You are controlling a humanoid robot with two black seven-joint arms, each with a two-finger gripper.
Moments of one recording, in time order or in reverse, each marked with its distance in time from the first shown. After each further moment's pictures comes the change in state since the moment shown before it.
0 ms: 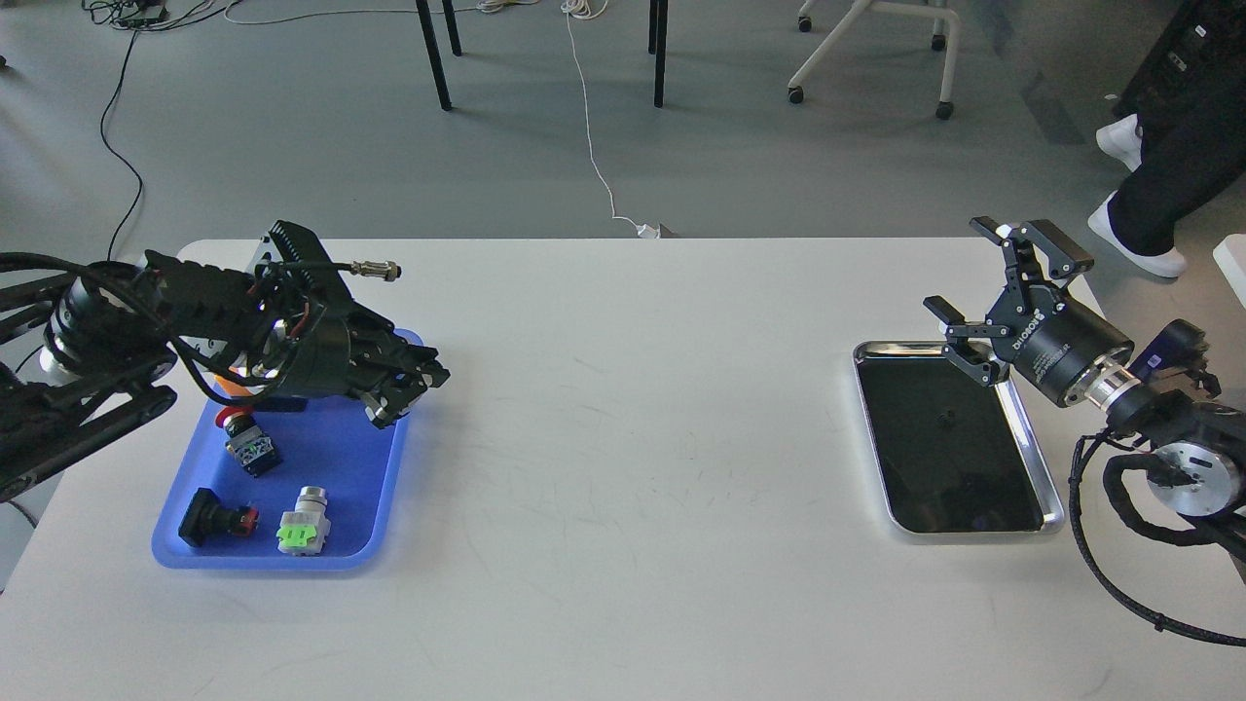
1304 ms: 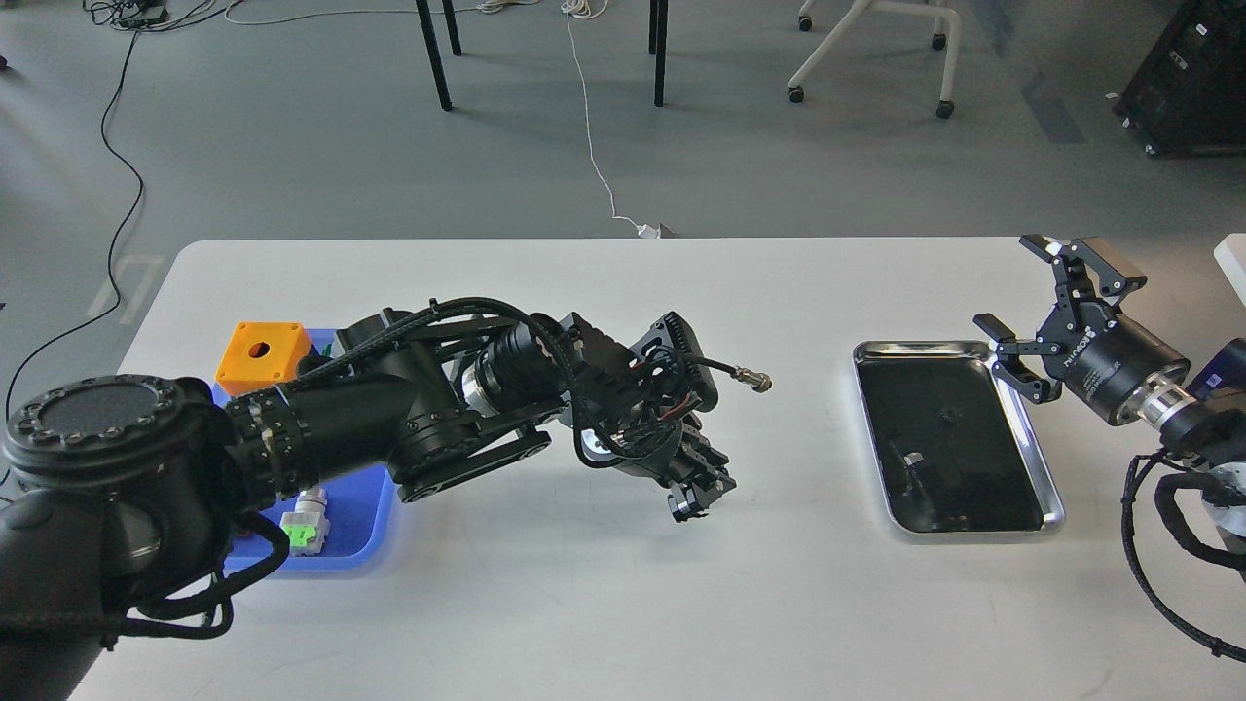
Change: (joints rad) left arm -0.094 -0.741 0.174 0.471 0.000 -0.039 0.000; right arm -0.044 -0.080 0.001 0.003 0.001 -0.003 0.000
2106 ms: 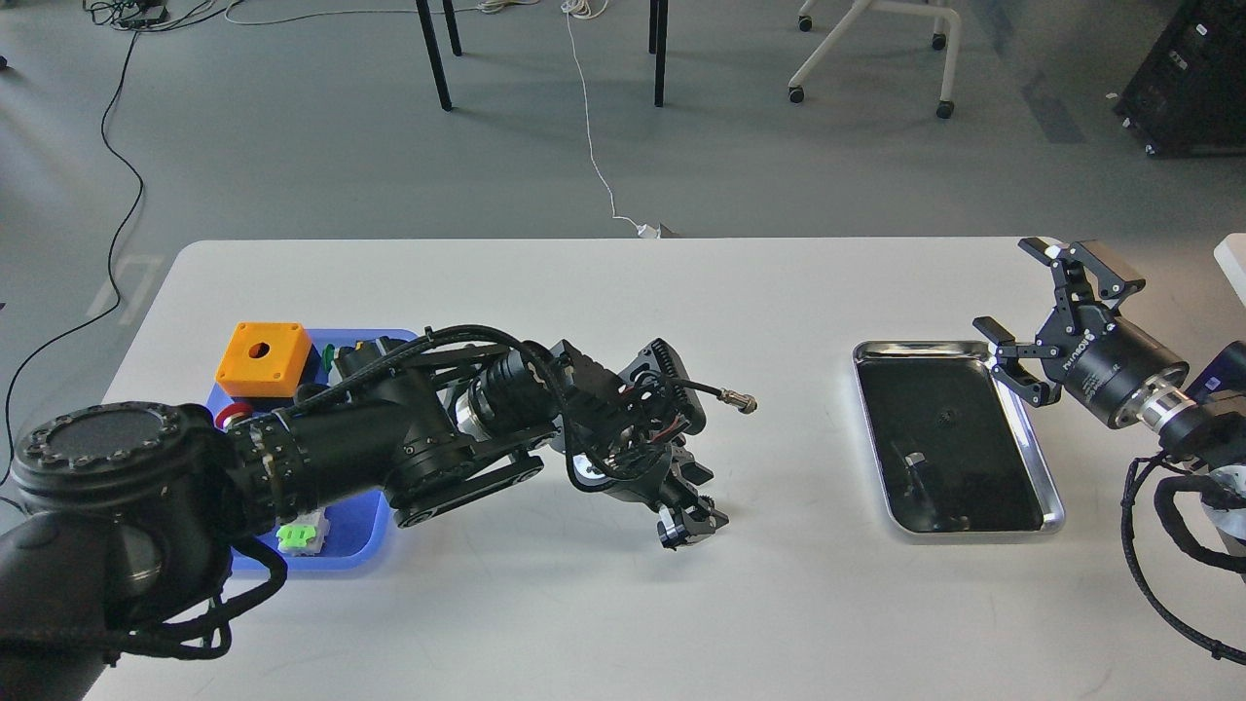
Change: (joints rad) left arm 0.058 0.000 -0.012 -0.026 0.000 0.000 0.000; right arm -0.005 0.002 -0.001 -0.002 0.000 0.000 0.000
